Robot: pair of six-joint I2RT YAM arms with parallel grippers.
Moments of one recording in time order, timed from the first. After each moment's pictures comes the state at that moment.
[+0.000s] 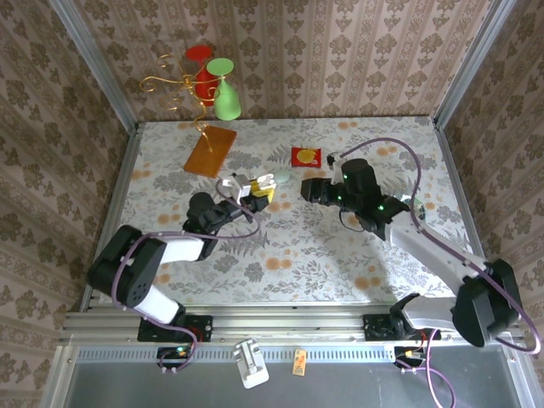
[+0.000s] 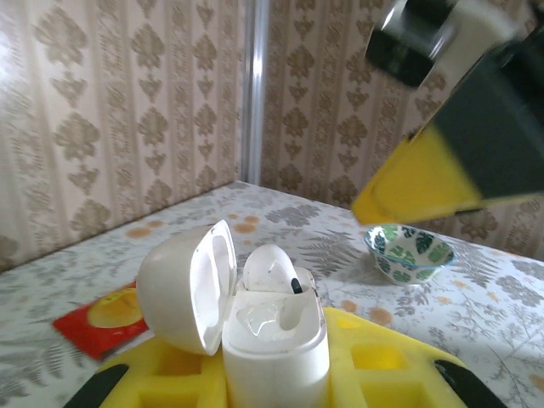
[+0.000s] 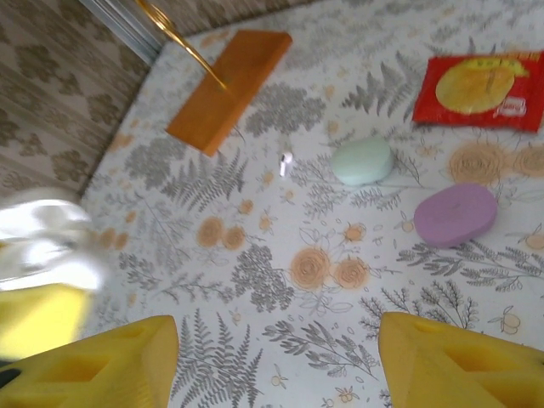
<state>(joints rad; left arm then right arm) -0.52 1.51 0.47 1.18 0.59 -0.13 0.49 1.29 0.93 -0.16 -0.15 0.49</state>
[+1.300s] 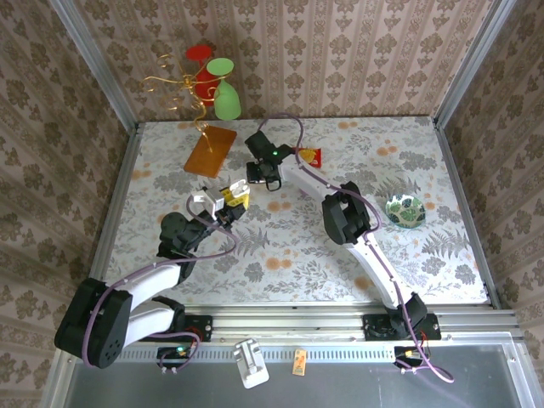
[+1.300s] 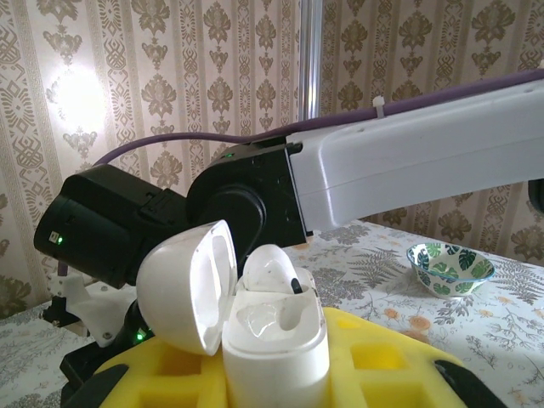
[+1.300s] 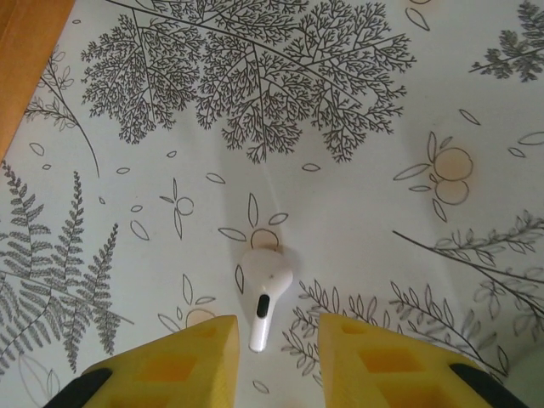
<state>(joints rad) -0.44 1.13 0.28 1.05 0.52 -0.10 0.62 2.65 2.44 -0.80 0.00 0.48</state>
